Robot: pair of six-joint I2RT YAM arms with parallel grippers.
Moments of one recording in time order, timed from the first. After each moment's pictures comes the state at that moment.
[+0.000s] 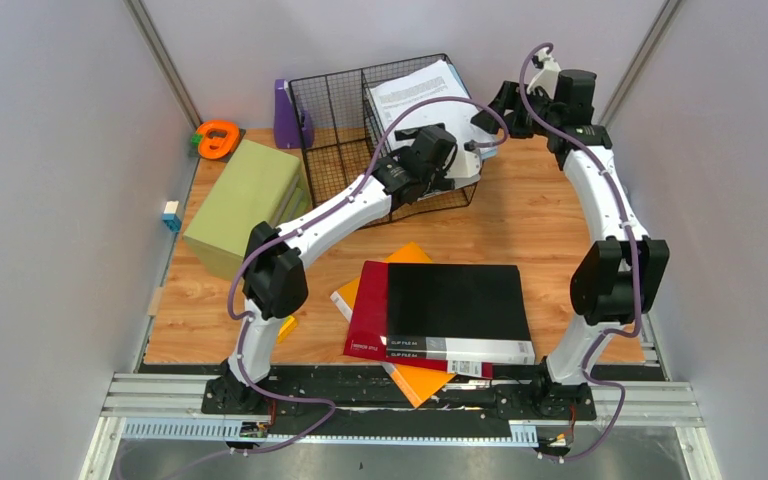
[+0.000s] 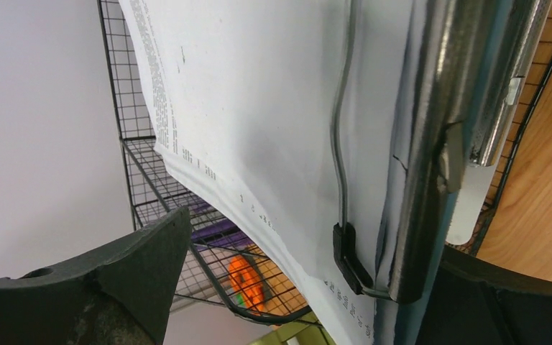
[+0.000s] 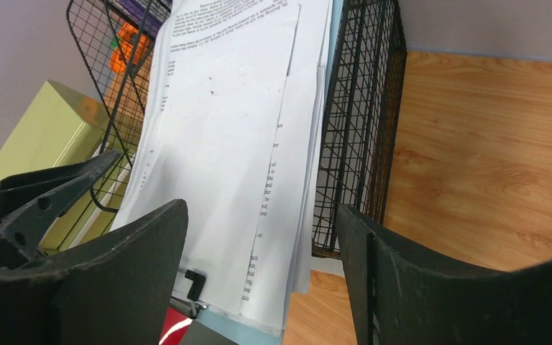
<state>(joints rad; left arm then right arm) -0.82 2.09 2.03 -0.52 -0.50 0.87 0.02 1.79 1.76 -0.34 -0.59 0.28</state>
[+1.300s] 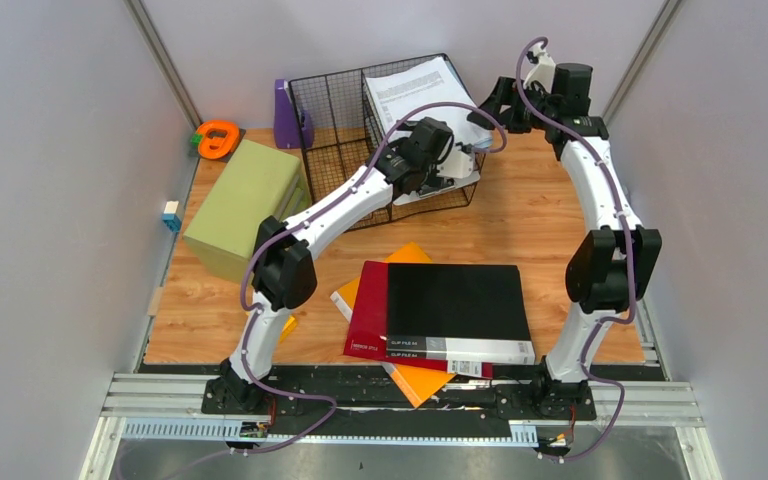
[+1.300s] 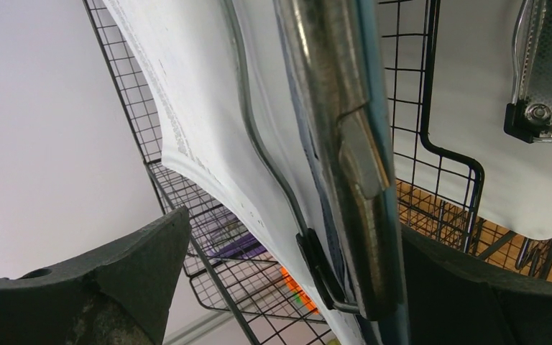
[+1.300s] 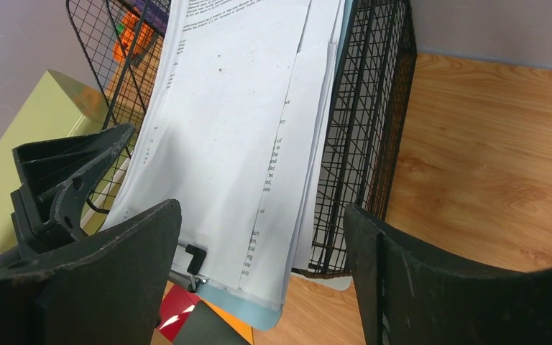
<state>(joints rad) -0.78 2.18 2.15 -0.59 -0.49 1.11 0.02 1.88 1.86 -0.39 -0.63 0.25</state>
